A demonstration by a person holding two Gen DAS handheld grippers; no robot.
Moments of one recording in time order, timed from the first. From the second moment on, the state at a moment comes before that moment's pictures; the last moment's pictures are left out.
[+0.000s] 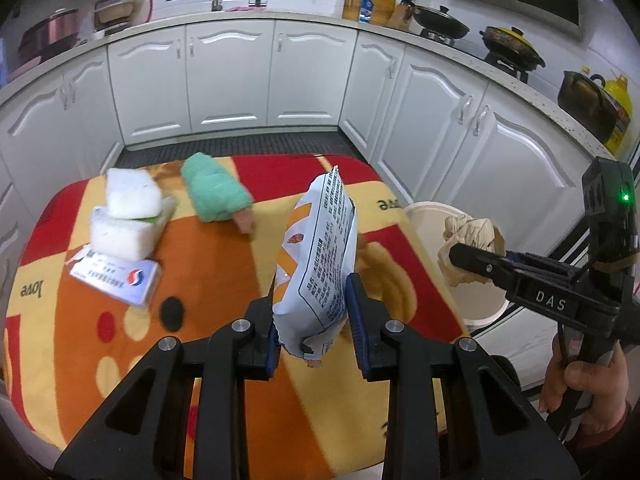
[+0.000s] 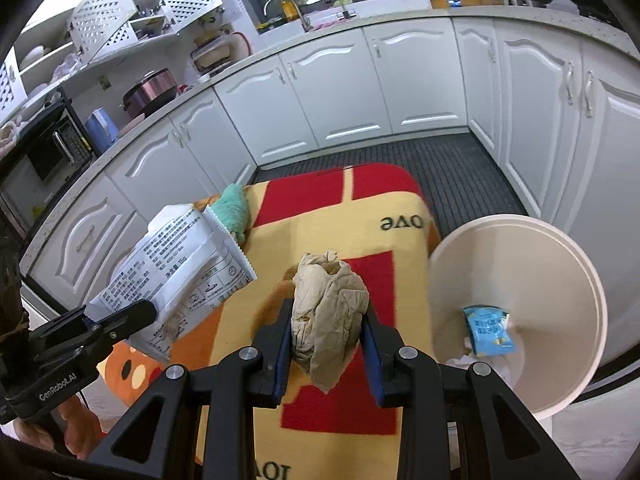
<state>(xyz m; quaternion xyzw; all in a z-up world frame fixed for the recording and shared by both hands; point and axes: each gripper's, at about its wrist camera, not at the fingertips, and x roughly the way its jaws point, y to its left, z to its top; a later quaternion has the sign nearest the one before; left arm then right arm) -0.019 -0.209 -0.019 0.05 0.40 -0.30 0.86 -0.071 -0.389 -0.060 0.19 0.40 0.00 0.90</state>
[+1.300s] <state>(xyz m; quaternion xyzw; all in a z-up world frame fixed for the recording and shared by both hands) -0.007 -0.400 -0.069 0.07 0.45 -0.38 0.81 -0.104 -0.534 -0.120 0.27 0.43 -0.14 0.85</state>
